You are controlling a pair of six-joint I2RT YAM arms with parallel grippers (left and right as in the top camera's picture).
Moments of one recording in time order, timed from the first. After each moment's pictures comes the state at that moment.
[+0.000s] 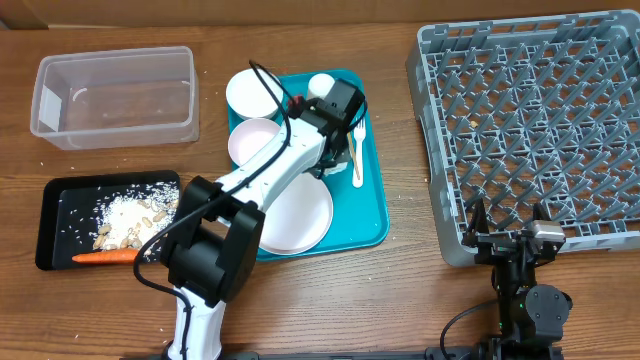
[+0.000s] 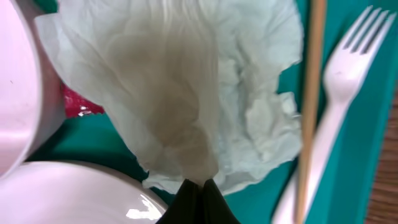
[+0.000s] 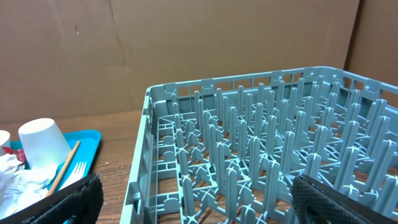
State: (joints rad) left arm -0.56 2.10 1.66 -0.88 -0.15 -0.75; right arm -0.09 0.01 0.02 -0.03 -0.01 0.07
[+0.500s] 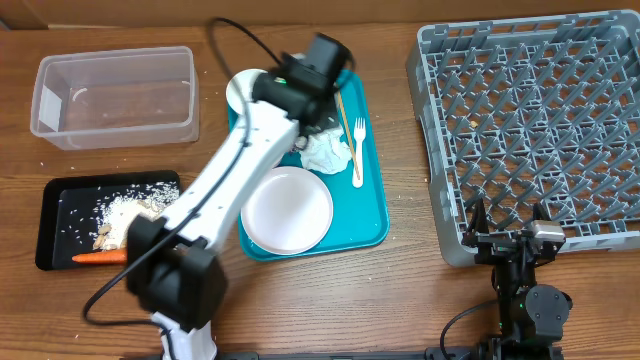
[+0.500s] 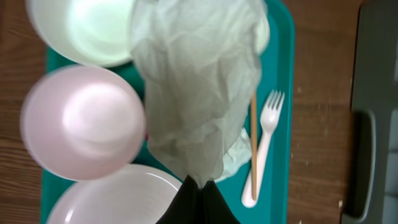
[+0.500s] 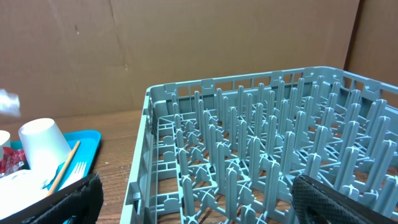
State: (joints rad) left arm -0.48 1.92 1.83 -1.02 -0.17 -0.67; right arm -0.09 0.01 0.02 -0.04 -0.01 0.07
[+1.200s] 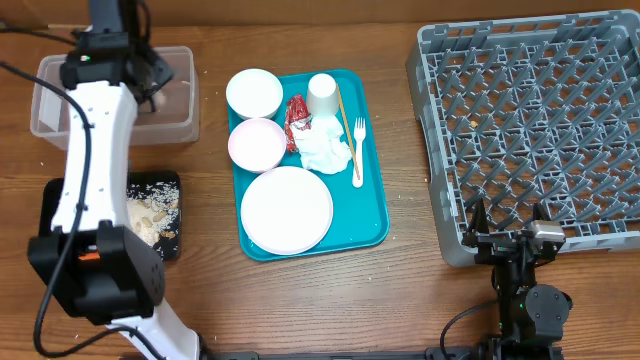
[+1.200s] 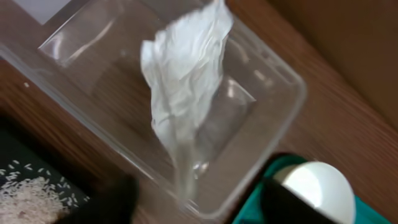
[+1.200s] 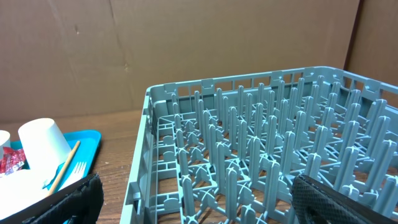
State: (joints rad) left arm 0.12 1.90 1.83 -0.93 -0.20 -0.64; right arm -0.09 0.01 0.02 -0.03 -0.01 0.07
